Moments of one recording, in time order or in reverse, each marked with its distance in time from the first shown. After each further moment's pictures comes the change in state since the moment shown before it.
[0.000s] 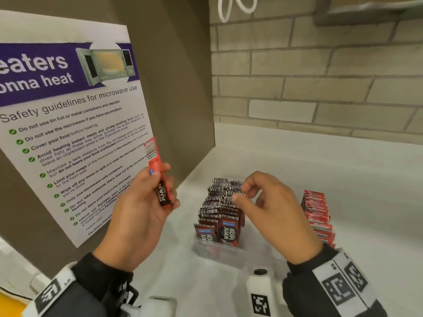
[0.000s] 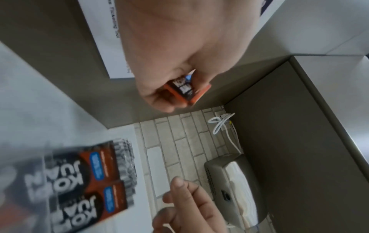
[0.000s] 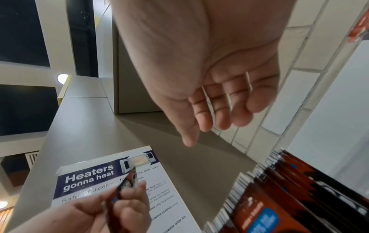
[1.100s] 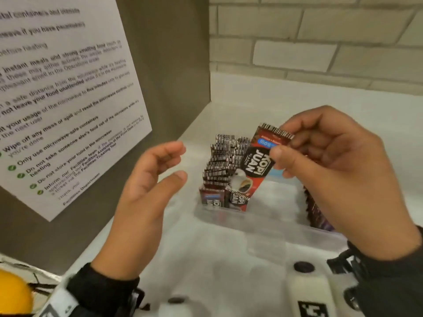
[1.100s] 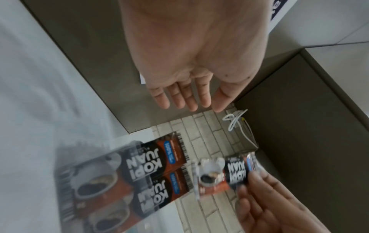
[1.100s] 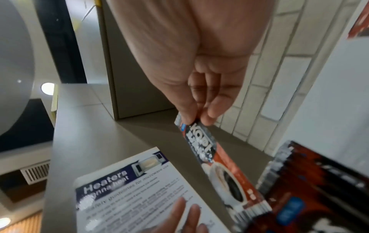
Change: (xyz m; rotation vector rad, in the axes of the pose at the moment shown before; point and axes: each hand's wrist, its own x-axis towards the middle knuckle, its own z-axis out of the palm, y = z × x) left_hand -0.012 -0.044 -0.034 0.328 -0.128 0.163; right_hand -0.012 -0.014 -0.017 0.469 0.074 0.009
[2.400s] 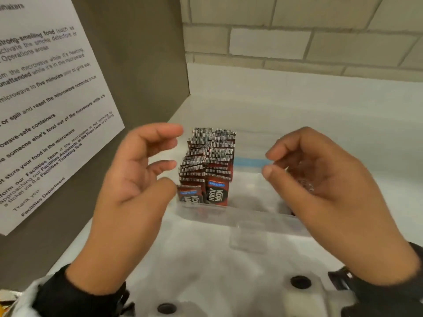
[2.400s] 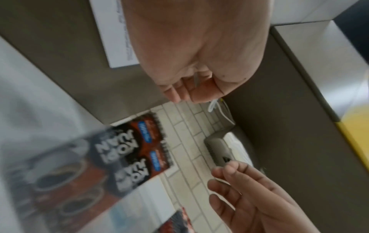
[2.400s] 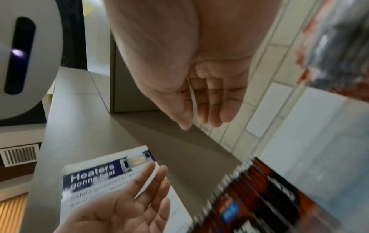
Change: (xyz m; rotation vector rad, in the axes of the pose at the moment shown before) left_hand 0.003 0.015 0.023 0.085 -0.138 0.163; right_hand -0.032 0.003 -0.010 -0.335 -0.025 0.002
